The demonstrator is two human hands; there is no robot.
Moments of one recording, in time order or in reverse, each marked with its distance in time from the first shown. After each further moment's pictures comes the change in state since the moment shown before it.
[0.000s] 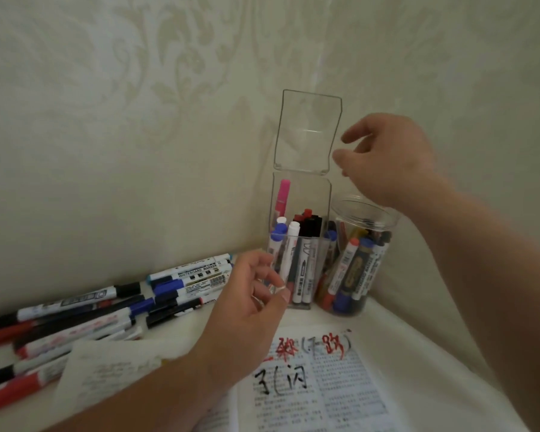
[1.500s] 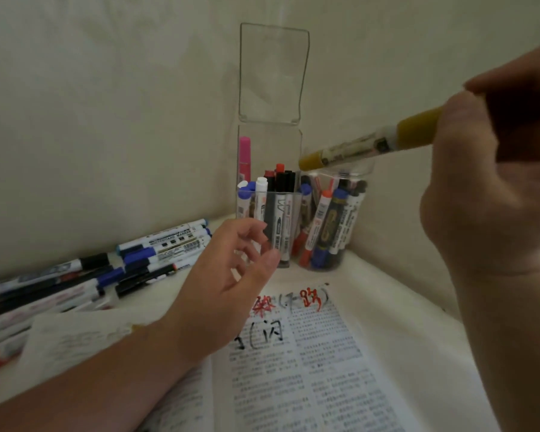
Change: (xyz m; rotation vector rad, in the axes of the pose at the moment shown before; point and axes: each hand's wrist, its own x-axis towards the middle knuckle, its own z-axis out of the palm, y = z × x) left_hand -0.008 0.004 0.004 0.218 -0.105 0.181; right_hand -0.095 0.041 -0.018 0.460 0.711 -0.681
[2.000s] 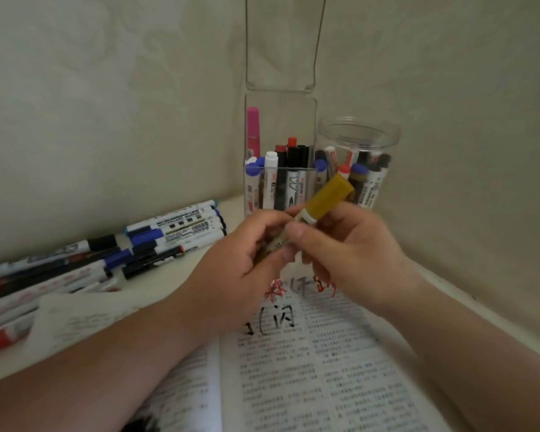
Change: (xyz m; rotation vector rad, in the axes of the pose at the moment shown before) left_hand 0.003 -0.004 0.002 0.053 -0.182 -0.058; right_hand -0.097 -0.001 0.024 0.488 -0.634 1.153
